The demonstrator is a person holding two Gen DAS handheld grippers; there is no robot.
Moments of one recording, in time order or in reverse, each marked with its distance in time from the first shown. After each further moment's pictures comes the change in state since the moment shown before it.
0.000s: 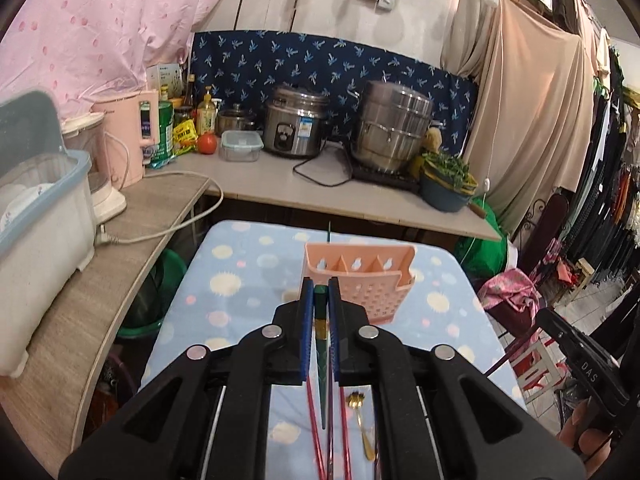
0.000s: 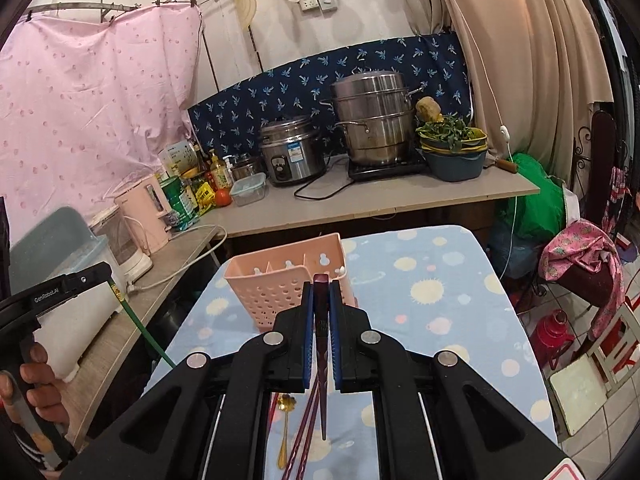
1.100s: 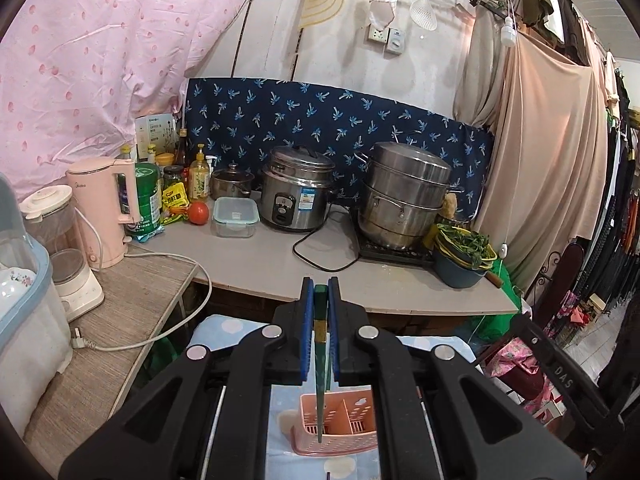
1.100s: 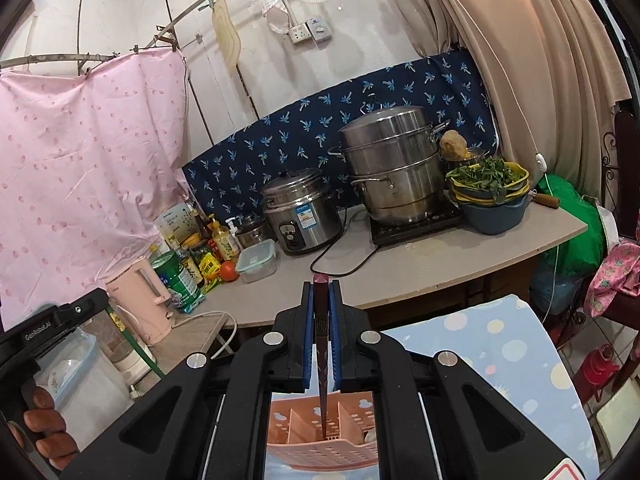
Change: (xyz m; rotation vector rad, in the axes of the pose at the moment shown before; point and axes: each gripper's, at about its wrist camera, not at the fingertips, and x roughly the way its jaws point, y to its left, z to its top) left arm 0.084 -0.006 0.125 0.001 -0.161 0.028; right arm 0.138 0.016 0.125 0.103 -0.125 0.052
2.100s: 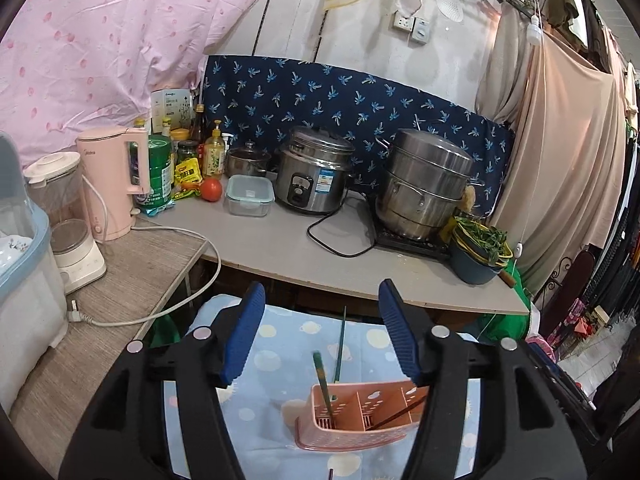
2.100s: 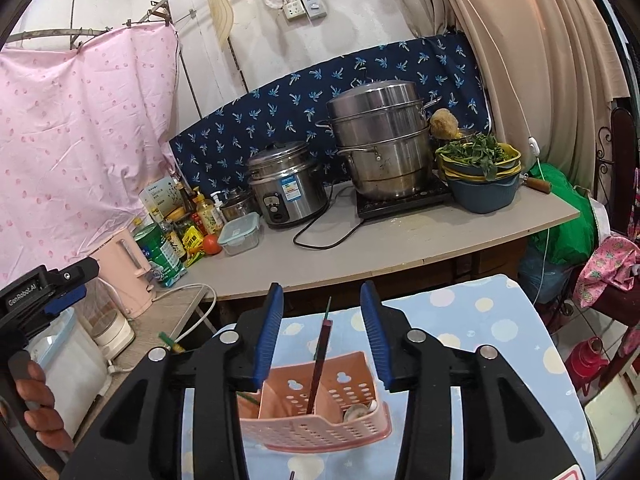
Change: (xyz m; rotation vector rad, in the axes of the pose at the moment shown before) left arm 0.020 0.019 -0.023 -0.067 0.048 0.040; right arm 0.002 -0.014 -0.033 -0.032 0.058 -0.038
